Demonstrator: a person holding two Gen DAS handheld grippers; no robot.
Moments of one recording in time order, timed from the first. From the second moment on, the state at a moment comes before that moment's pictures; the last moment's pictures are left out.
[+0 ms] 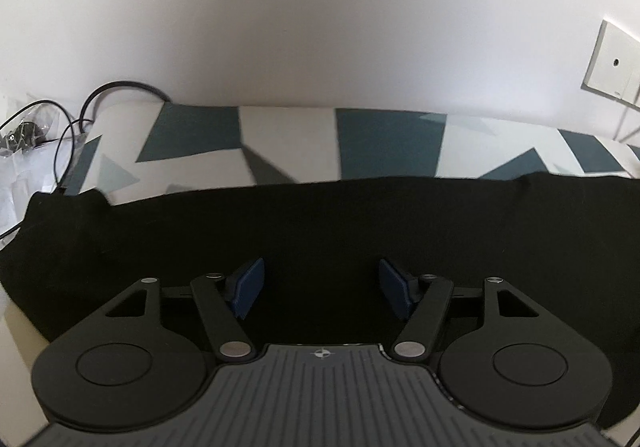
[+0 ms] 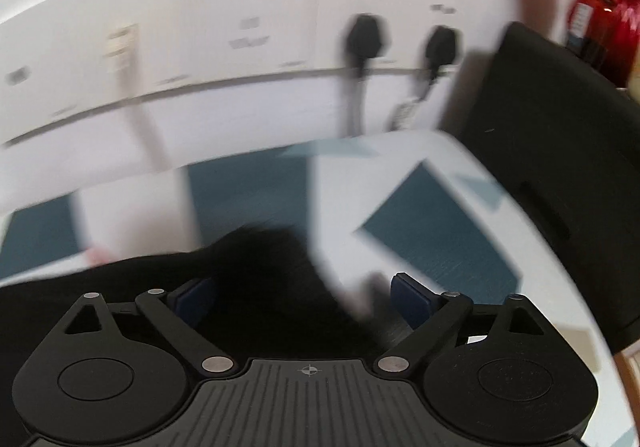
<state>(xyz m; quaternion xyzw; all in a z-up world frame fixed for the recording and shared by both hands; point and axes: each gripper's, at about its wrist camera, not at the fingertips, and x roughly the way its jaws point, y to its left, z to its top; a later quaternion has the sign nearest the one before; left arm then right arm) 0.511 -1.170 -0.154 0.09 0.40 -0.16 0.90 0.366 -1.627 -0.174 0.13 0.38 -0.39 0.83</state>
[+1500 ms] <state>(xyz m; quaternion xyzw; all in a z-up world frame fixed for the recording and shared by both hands) 0.554 -1.003 -0.154 -0.15 0.39 0.03 0.91 0.448 -1.359 -0.169 0.15 0.40 -0.21 0.88</state>
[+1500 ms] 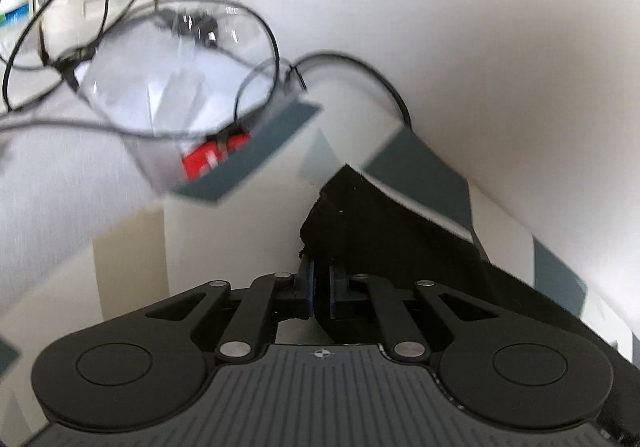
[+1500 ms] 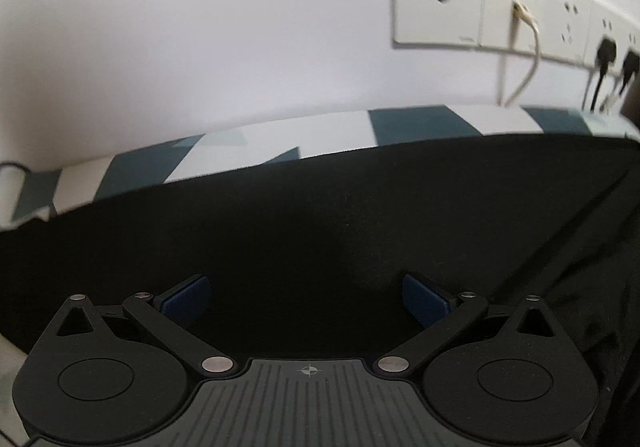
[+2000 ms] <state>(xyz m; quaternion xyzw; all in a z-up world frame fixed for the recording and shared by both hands) 0.510 -0.990 -0.138 0.00 0.43 -0.03 0.90 0.490 -1.348 -0.170 0.13 0.39 -0.25 0.88</state>
